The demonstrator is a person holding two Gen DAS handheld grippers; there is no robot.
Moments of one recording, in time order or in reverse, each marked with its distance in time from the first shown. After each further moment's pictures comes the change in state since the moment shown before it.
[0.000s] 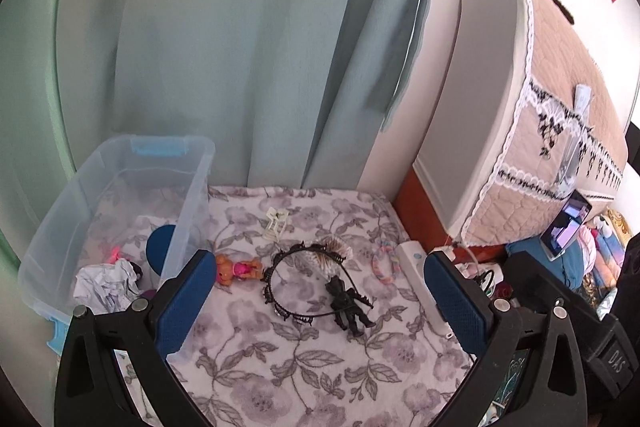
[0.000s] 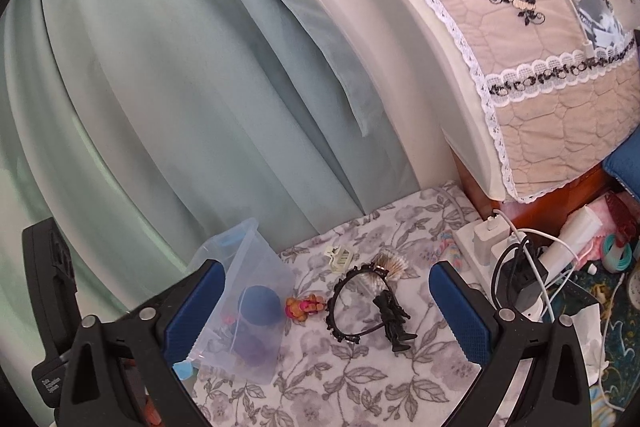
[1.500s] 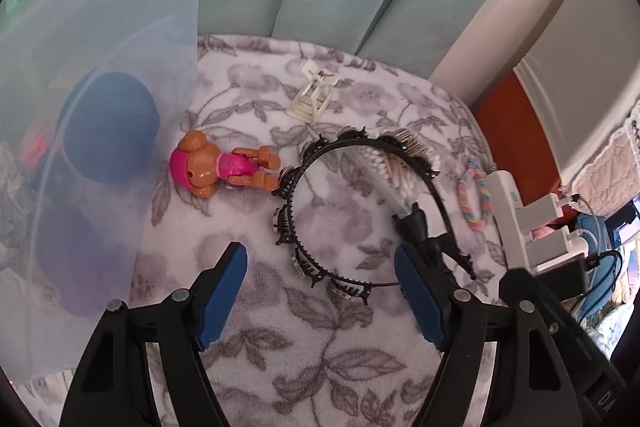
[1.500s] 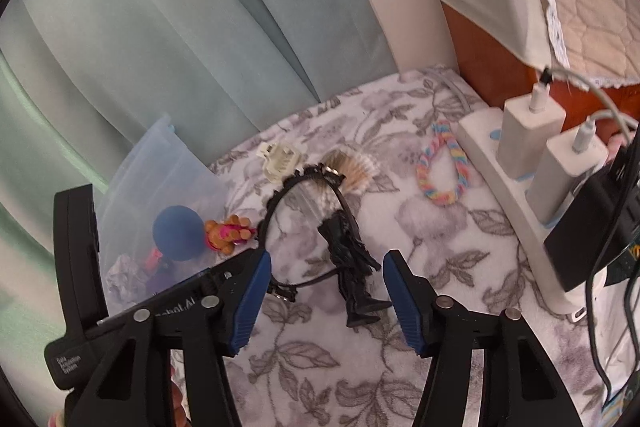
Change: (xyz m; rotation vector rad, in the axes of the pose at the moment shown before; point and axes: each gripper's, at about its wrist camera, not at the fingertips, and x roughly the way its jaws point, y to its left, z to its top) left arm 0.177 0.053 -0.066 -0.171 0.356 0.049; right arm 0.143 -0.052 -0.060 0.016 0.340 -0.105
